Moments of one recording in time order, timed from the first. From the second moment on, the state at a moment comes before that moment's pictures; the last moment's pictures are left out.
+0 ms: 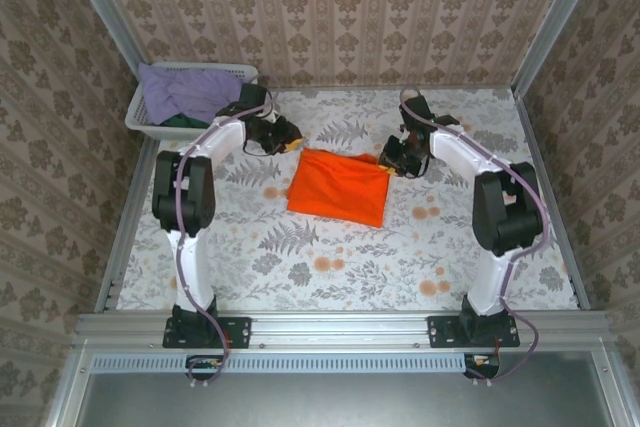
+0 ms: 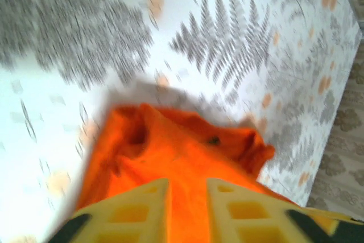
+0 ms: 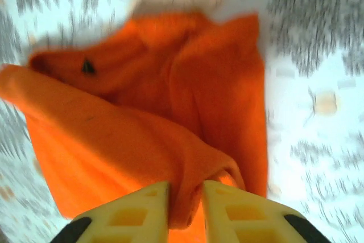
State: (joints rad) left arm -0.28 2.15 1.69 -0.54 0.58 -0.76; right arm 0.20 1.93 1.48 -0.74 -0.32 0.73
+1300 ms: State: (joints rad) left arm -0.60 1.79 0.97 -0.23 0.35 -0.59; right arm 0.45 1.72 0.81 -0.10 -0.38 0.89
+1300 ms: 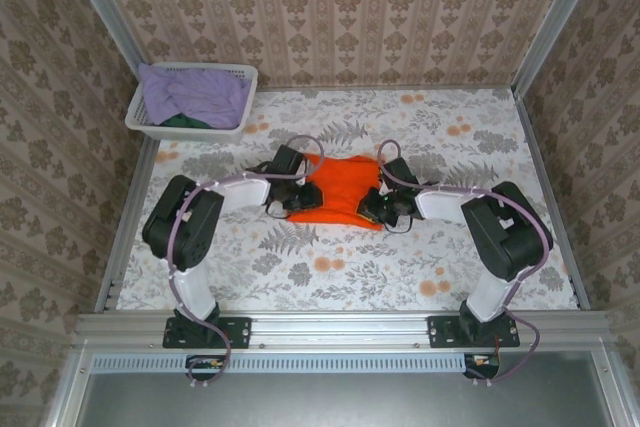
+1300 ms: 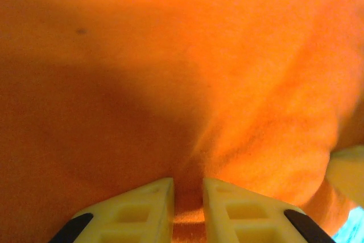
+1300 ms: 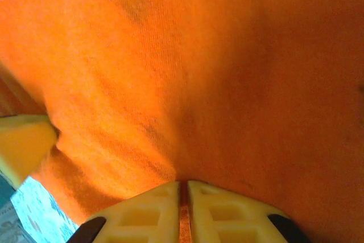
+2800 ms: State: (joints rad) left arm -0.54 1.38 0.91 -0.39 0.27 -0.63; right arm 0.59 1.58 0.98 -0.45 -0.15 0.75
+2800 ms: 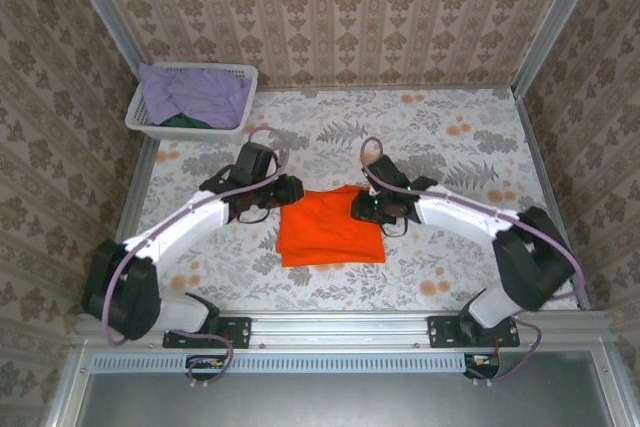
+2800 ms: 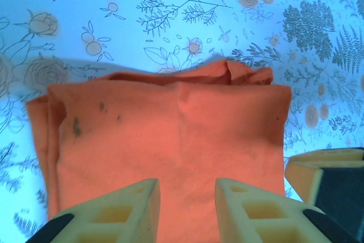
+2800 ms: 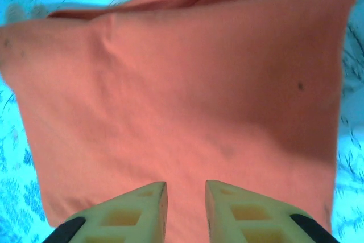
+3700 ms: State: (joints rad) left arm -0.40 1.75 0.94 -0.22 0.29 -0.61; right arm 0.31 1.91 1.11 -0.32 -0.53 0.81
